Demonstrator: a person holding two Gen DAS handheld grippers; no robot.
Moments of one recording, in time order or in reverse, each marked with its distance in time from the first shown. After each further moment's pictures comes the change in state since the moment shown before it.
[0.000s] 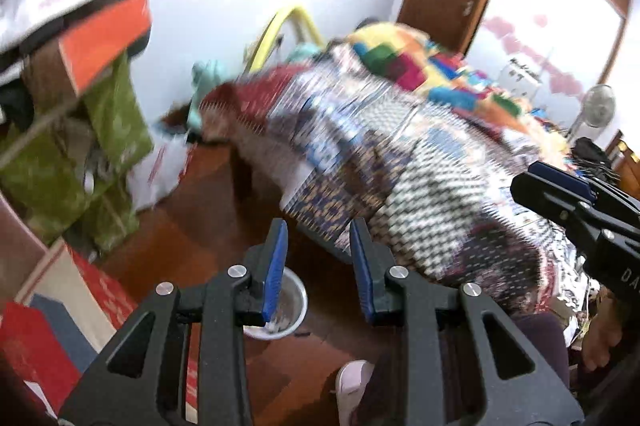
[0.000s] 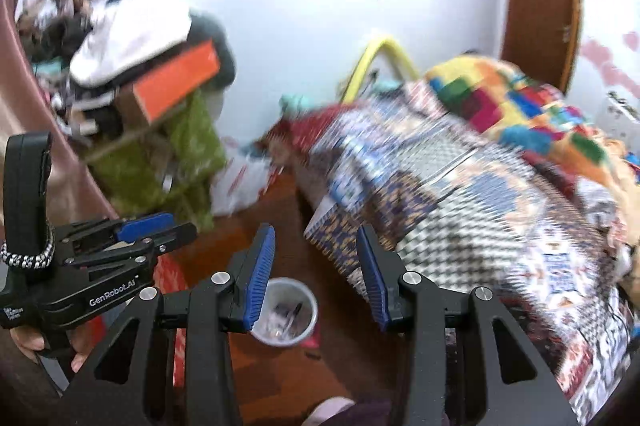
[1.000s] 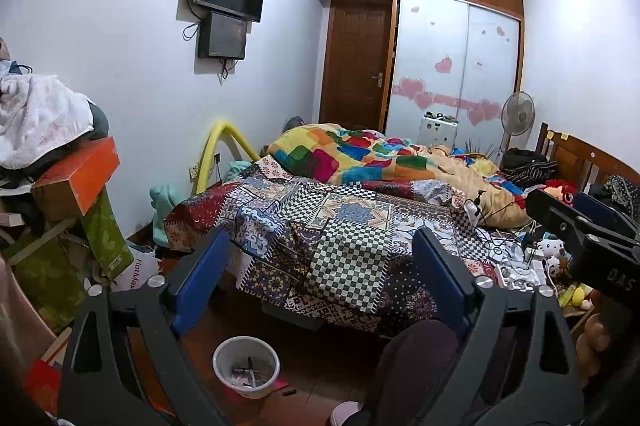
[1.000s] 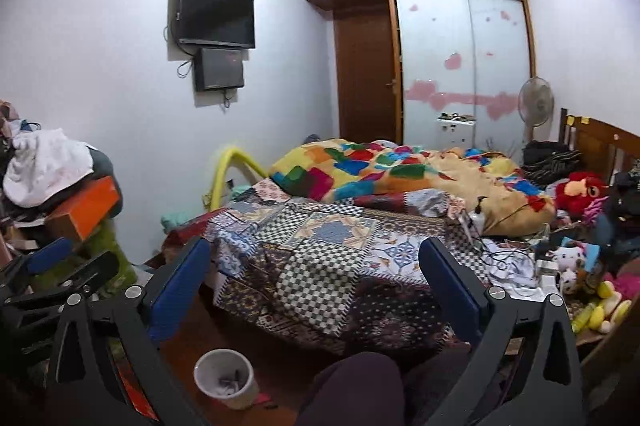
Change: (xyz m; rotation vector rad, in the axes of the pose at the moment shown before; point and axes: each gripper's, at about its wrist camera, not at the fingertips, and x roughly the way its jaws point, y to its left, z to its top) left arm -0.169 -0.061 -0.045 0.220 -0.361 -0.173; right arm -0.171 0.025 -0.063 0.280 -0.377 -0.523
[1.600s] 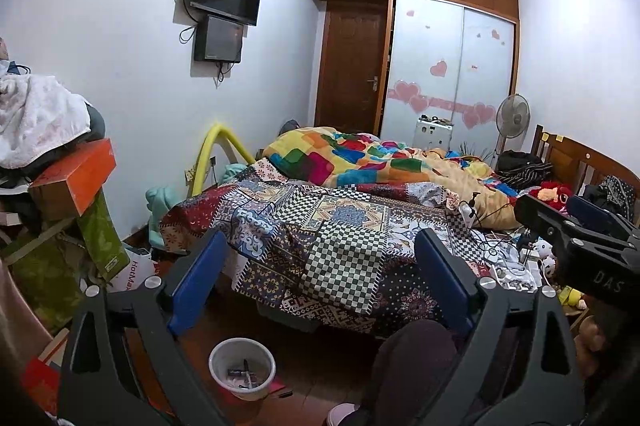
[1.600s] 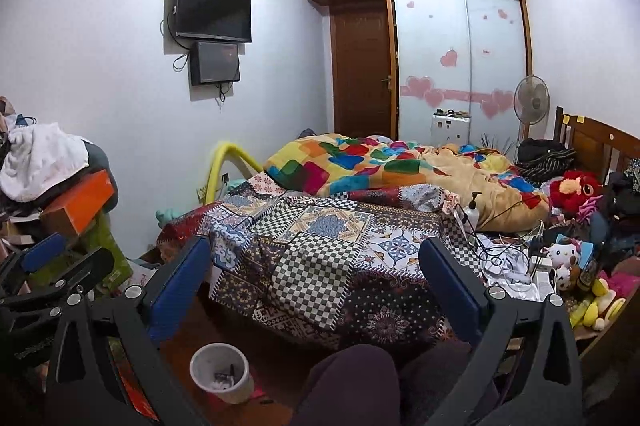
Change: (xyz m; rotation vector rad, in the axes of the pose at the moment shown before) left arm -0.006 -0.004 -0.005 0.003 -0.014 -0.017; right arm -0.010 -0.004 -0.007 -0.005 0.013 -0.009
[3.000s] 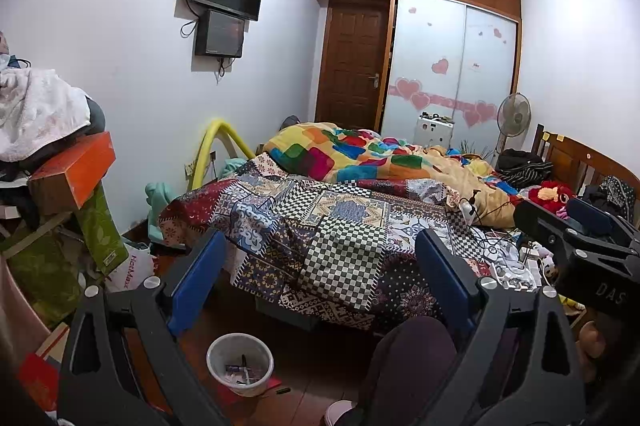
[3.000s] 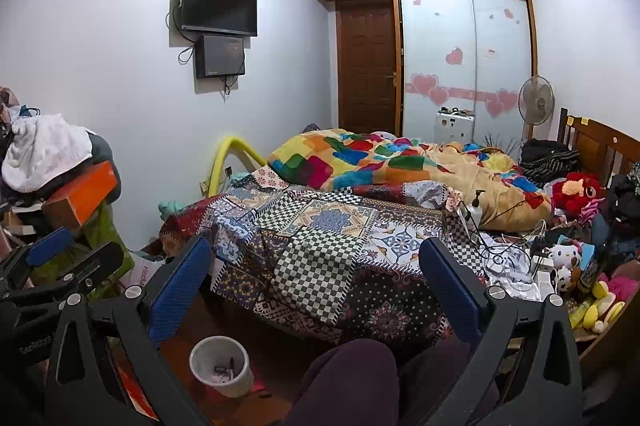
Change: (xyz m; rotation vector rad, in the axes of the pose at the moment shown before) left arm 0.005 0.001 -0.006 -0.006 0.015 0.001; right arm 0.002 -0.004 -0.002 -0.024 0.020 0.022
